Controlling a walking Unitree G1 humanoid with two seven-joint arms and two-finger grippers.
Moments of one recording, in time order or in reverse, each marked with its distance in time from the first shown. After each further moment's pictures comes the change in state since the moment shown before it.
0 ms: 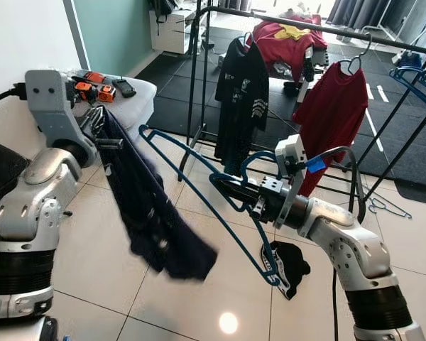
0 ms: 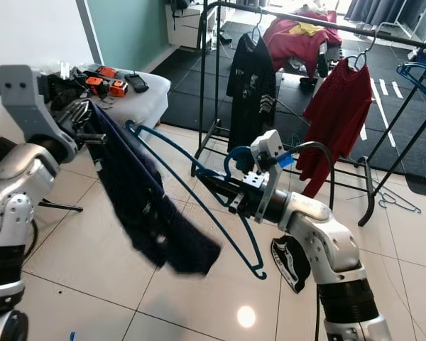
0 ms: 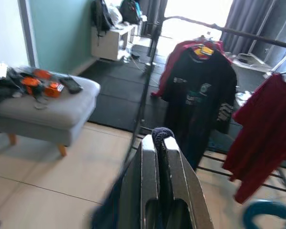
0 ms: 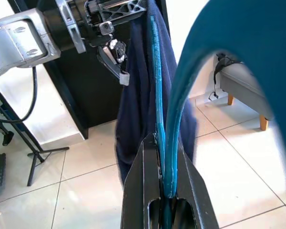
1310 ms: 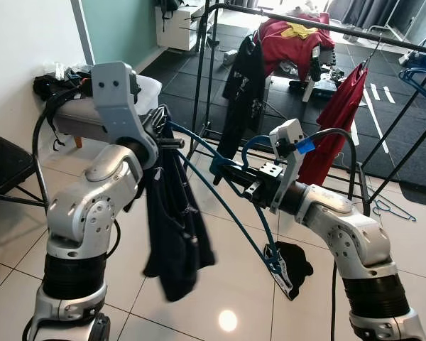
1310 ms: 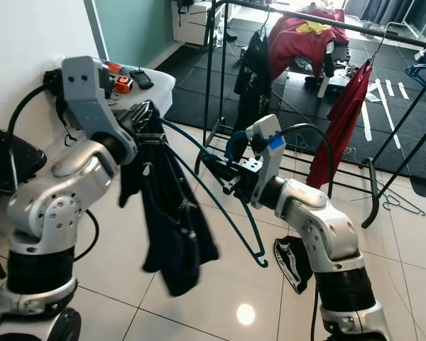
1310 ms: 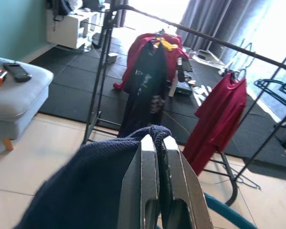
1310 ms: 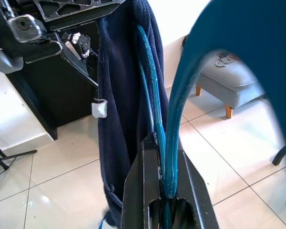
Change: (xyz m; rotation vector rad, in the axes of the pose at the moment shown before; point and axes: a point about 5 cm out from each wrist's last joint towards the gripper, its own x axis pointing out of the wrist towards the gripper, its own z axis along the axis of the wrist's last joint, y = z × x) left arm -0.011 -0.087 0.006 -0.127 0.030 -0.219; right arm 0.008 -0.012 0.012 -0.027 0.031 -0.186
